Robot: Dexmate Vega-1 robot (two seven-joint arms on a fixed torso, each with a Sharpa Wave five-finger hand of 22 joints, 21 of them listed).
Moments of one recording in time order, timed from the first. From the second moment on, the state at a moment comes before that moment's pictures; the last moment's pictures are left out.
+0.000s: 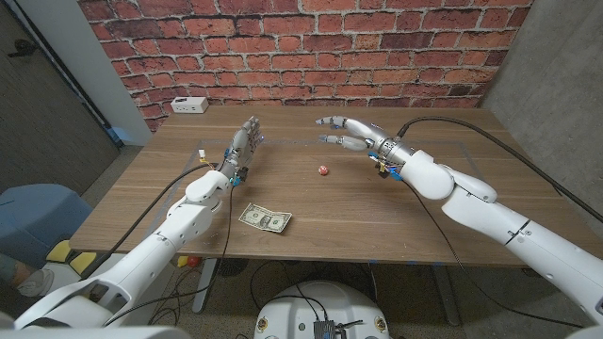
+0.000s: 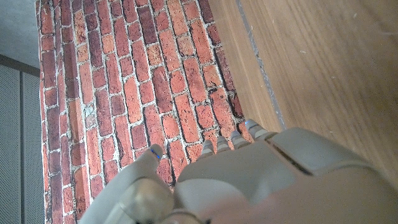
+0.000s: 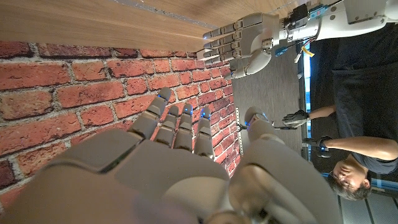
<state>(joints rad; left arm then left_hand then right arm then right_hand) 0.84 0.54 0.40 -1.34 -0.64 -0.24 -0.07 0.02 0.07 0.49 0.17 0.28 -0.17 -0.07 0.18 0.17 -0.17 -0.04 0.20 0.18 -0.17 -0.03 0.18 0.17 -0.17 -0.01 0.38 0.18 -0.87 -0.81 -0.54 -1.93 -0.28 0.18 -0.02 0.35 0.13 0.44 -0.13 0.23 0.30 0.00 0.21 0.18 0.26 0.08 0.22 0.19 0.16 0.02 0.20 0.18 0.31 0.04 0.21 0.17</state>
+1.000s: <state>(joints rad) 0.88 0.56 0.40 -1.40 -0.65 -0.23 -0.06 0.02 0.07 0.48 0.17 0.28 -0.17 -0.07 0.18 0.17 -0.17 -0.05 0.20 0.18 -0.17 -0.03 0.18 0.17 -0.17 -0.01 0.38 0.18 -0.85 -0.81 -0.64 -2.03 -0.45 0.19 0.14 0.35 0.13 0.44 -0.12 0.22 0.33 -0.01 0.21 0.18 0.28 0.07 0.22 0.19 0.17 0.01 0.20 0.18 0.31 0.04 0.21 0.17</state>
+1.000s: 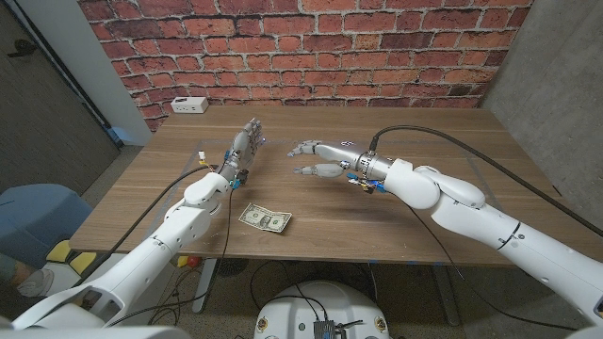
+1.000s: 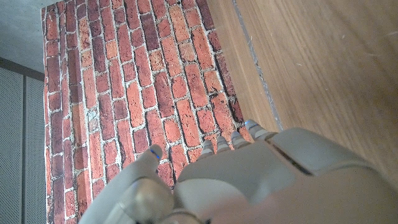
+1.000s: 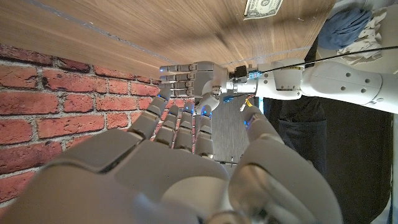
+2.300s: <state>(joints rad) 1.01 0.65 0.37 -1.59 -0.54 -0.27 0.03 0.22 0.16 0.61 0.01 0.19 0.13 0.01 0.22 0.17 0.09 0.02 0.26 0.18 0.08 0.07 0.21 0.17 0.08 0.10 0.40 0.19 -0.96 -0.80 -0.70 -2.08 -0.69 0.20 0.13 0.53 0.22 0.60 -0.12 0.20 0.49 -0.03 0.21 0.18 0.42 0.04 0.23 0.19 0.30 -0.04 0.24 0.21 0.40 0.02 0.21 0.17</state>
